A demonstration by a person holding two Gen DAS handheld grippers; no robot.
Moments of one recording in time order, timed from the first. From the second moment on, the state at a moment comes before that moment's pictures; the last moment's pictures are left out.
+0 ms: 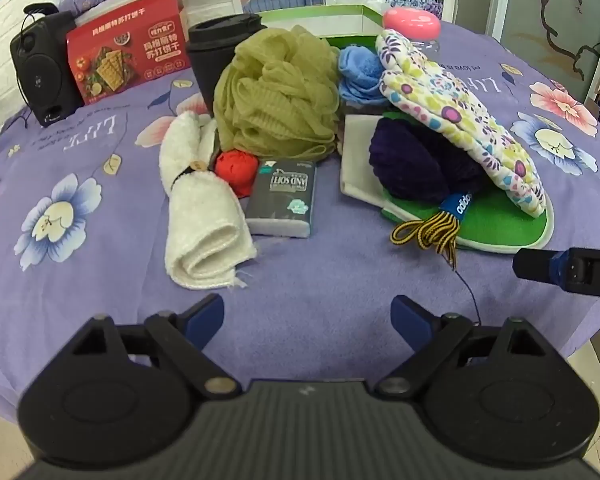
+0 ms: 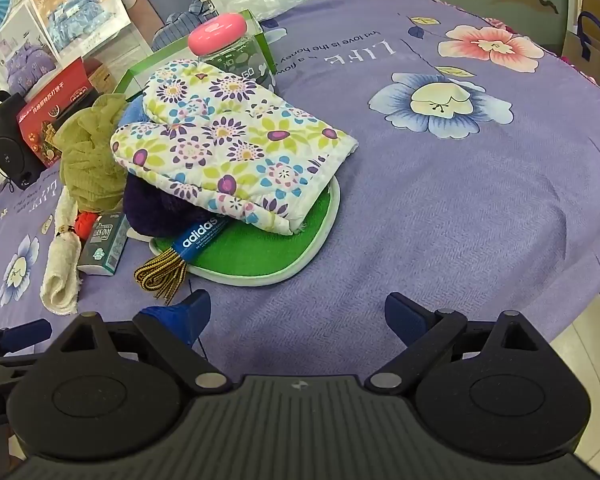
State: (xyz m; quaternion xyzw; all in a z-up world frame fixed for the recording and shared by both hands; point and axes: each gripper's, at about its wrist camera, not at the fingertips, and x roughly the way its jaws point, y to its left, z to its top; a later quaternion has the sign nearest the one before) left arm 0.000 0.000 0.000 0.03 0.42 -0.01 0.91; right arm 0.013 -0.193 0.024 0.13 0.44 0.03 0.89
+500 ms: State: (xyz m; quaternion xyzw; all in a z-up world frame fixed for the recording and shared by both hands) left arm 0.001 -0.001 -0.001 0.03 0.42 -0.02 0.91; right arm 0.015 -0.192 0.023 0.13 0.44 0.03 0.89
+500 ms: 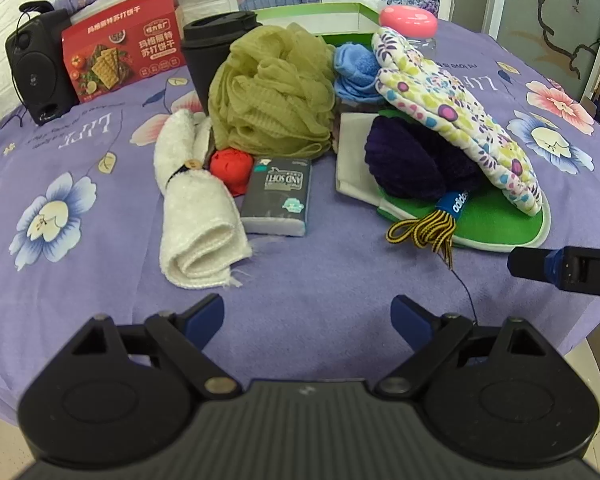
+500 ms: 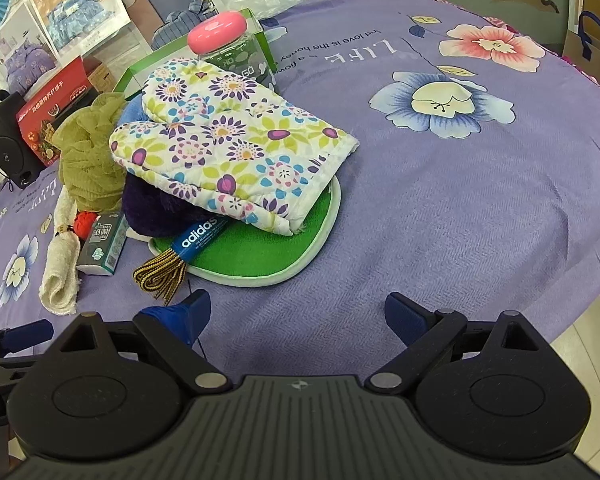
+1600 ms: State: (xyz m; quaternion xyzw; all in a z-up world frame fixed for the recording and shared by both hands) left arm 0.009 0.075 0.028 0.02 0.41 -0.02 0.91; right arm 0.031 -0.197 0.067 -0.04 0.36 0.19 0.91
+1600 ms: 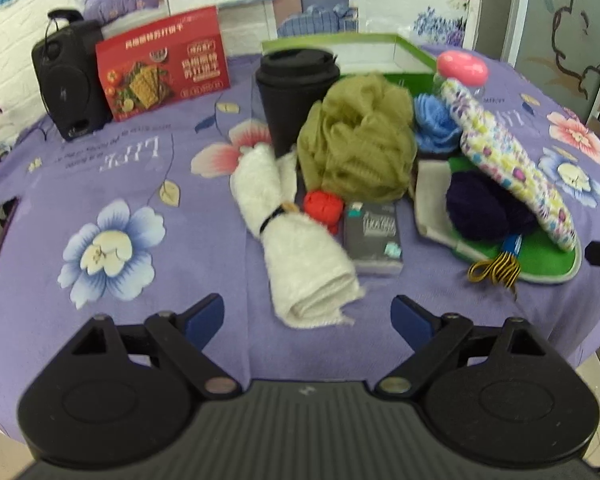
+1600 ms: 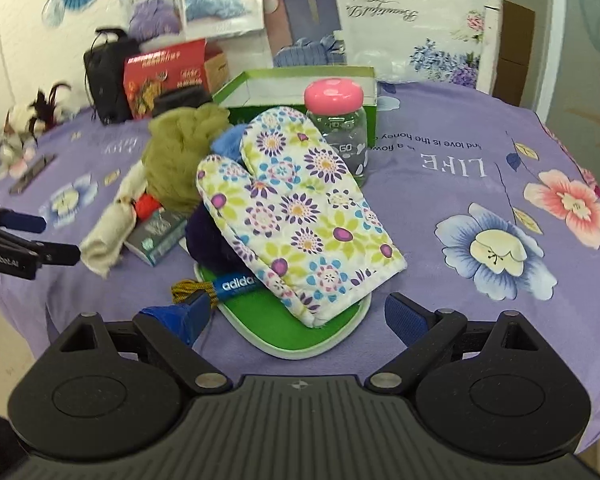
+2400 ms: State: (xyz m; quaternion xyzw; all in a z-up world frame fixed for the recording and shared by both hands) left arm 0.107 -0.038 0.061 0.00 0.41 -0.20 0.89; right arm 0.066 -0.193 0.056 -0.17 0.32 0.25 0.90
